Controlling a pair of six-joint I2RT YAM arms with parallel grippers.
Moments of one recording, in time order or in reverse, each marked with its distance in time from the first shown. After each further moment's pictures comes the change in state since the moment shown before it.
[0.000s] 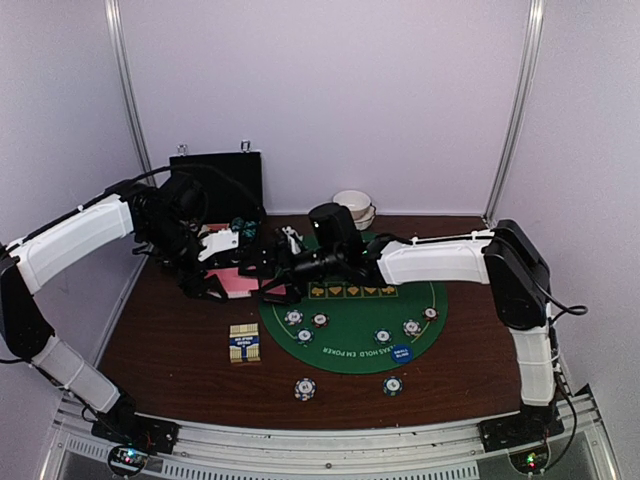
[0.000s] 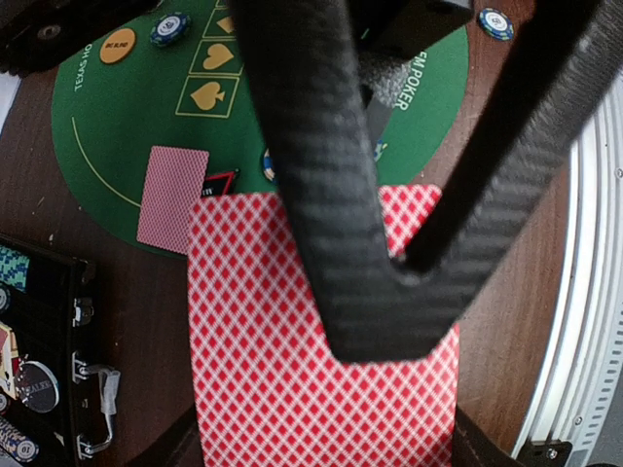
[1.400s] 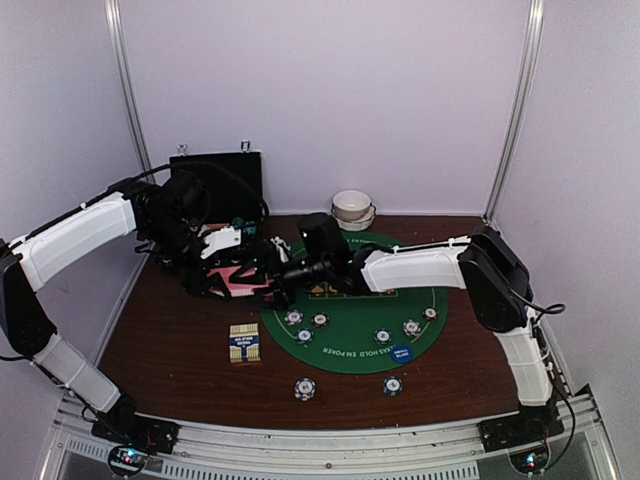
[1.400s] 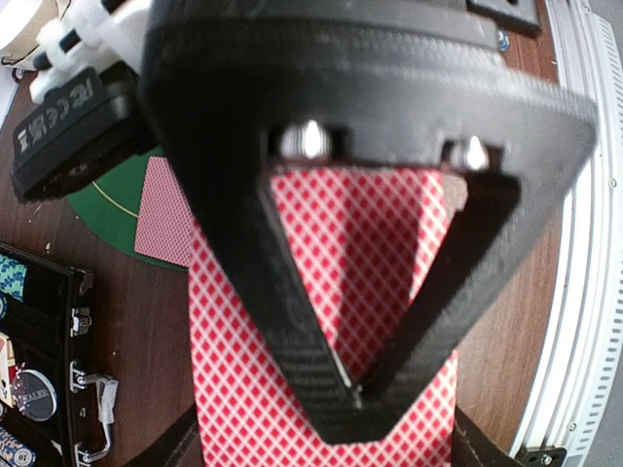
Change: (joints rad) left arm -0.005 0.020 0.028 -0.001 0.025 -0.010; right arm 0.011 0.137 0.107 0.079 -0.069 0.105
